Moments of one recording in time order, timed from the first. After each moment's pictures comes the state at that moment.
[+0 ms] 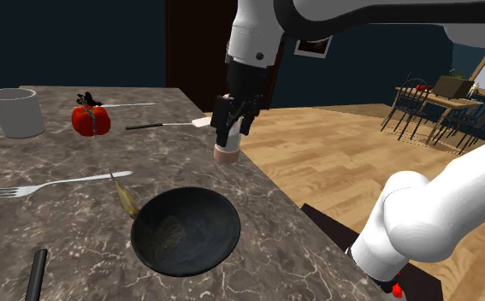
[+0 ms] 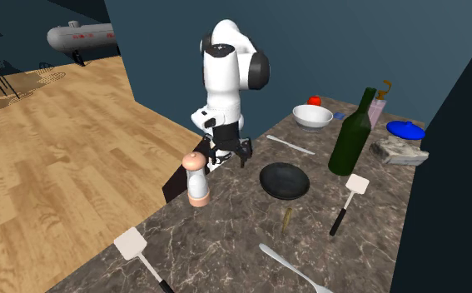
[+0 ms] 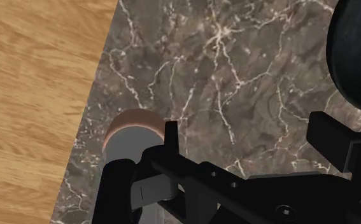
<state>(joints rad) 0.09 -0.47 0.29 -2.20 0.17 1.78 0.23</state>
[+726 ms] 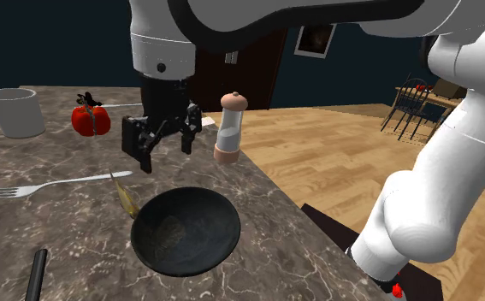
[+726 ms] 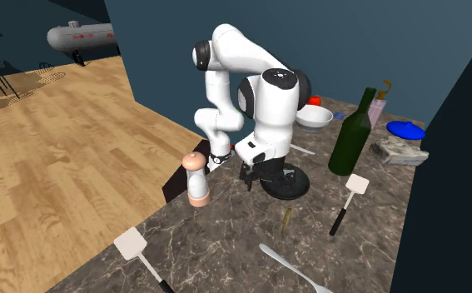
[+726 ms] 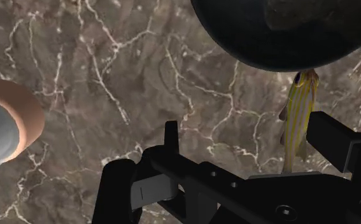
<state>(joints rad) 0.13 -0.05 0.50 -1.85 0.03 1.79 0.57</state>
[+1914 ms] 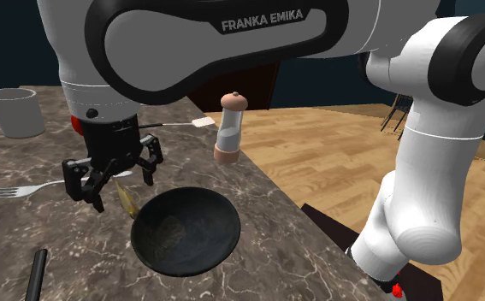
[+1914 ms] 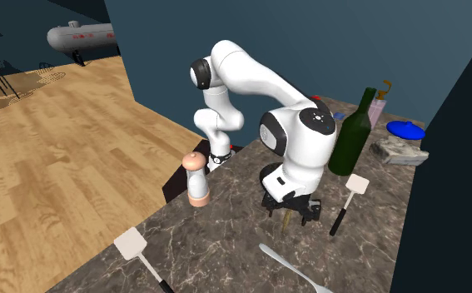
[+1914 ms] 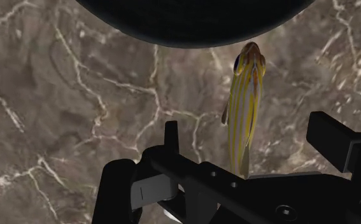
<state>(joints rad) 0.22 0.24 0.56 -1.67 -0.12 1.82 0.78</state>
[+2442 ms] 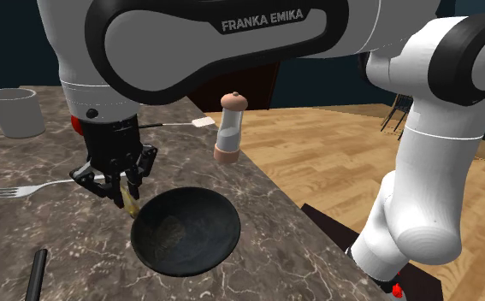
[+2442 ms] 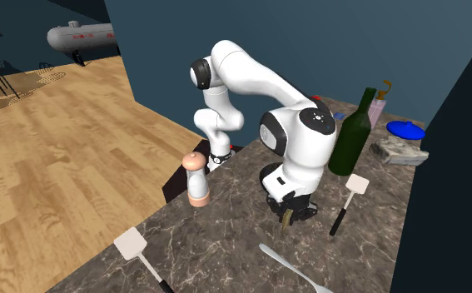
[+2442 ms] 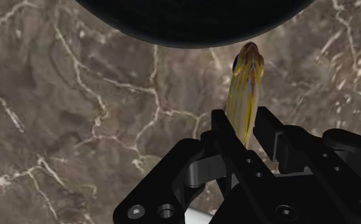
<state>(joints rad) 0.22 0.24 0.56 -1.67 -0.12 1.82 0.78</state>
